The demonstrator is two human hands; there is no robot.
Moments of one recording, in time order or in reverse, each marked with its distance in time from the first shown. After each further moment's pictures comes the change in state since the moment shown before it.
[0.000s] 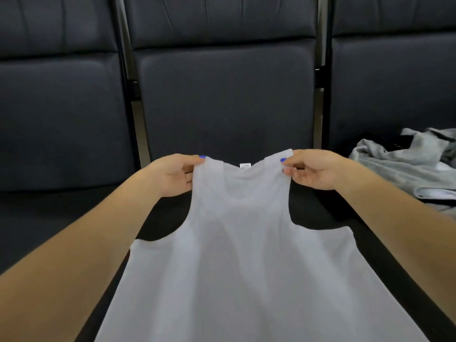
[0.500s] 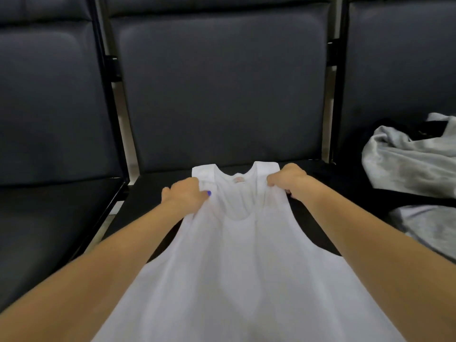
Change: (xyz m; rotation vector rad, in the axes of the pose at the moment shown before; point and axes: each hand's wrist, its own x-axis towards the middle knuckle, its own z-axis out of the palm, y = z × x) left_hand 0.071 -0.071 0.014 1.412 0.308 0.121; right_hand 0.086 0.051 0.036 -0.774 0.214 -0.044
